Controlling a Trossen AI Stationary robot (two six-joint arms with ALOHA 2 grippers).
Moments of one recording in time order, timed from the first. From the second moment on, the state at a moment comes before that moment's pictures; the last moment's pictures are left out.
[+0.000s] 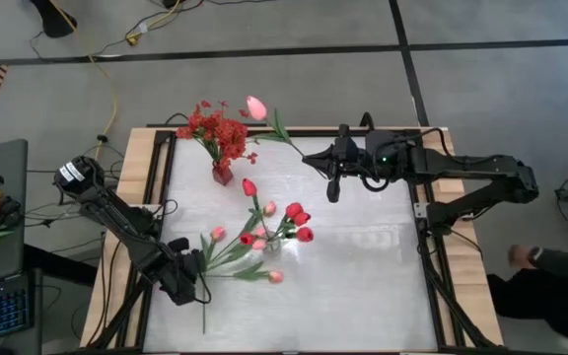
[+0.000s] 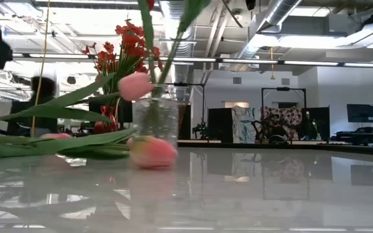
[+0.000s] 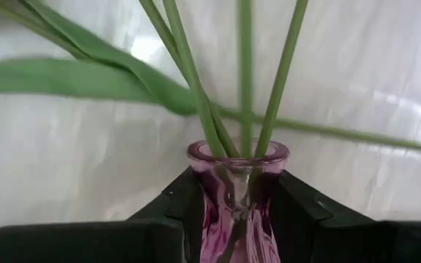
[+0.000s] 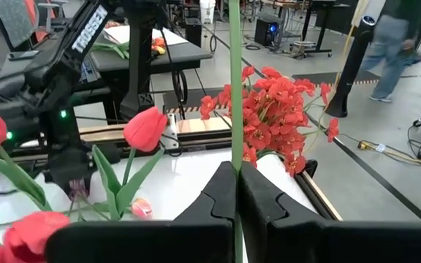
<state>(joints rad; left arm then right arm) -0.81 1.34 0.65 -0.69 -0.14 -1.09 -0.09 1.24 1.20 -0.14 0.15 -0.01</state>
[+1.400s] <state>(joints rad) -1.00 1.06 0.65 -0.85 -0.61 -1.32 -0.09 1.24 1.20 -0.14 0.13 0.02</state>
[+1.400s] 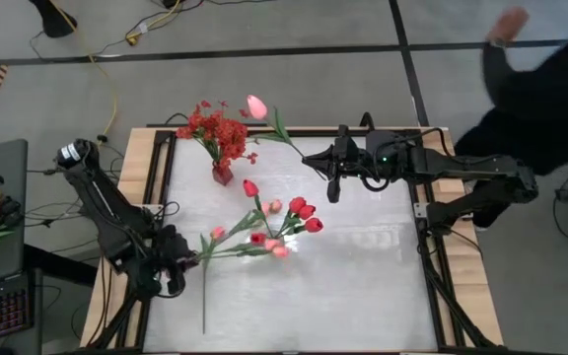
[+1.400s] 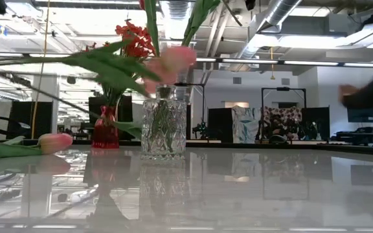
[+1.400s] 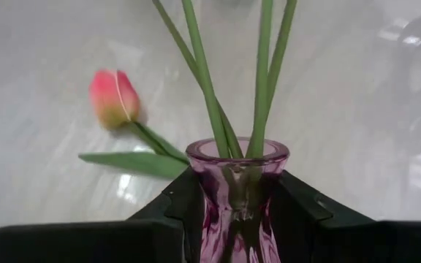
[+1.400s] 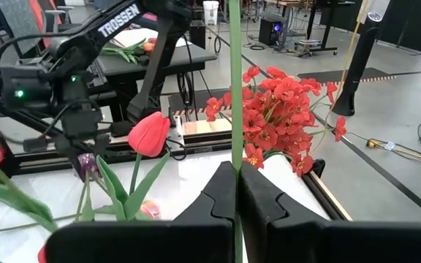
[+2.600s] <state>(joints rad) -1.06 0.54 0.65 -0.95 -0.58 -1.01 -0.11 1.24 1.20 -0.12 0.13 0.03</state>
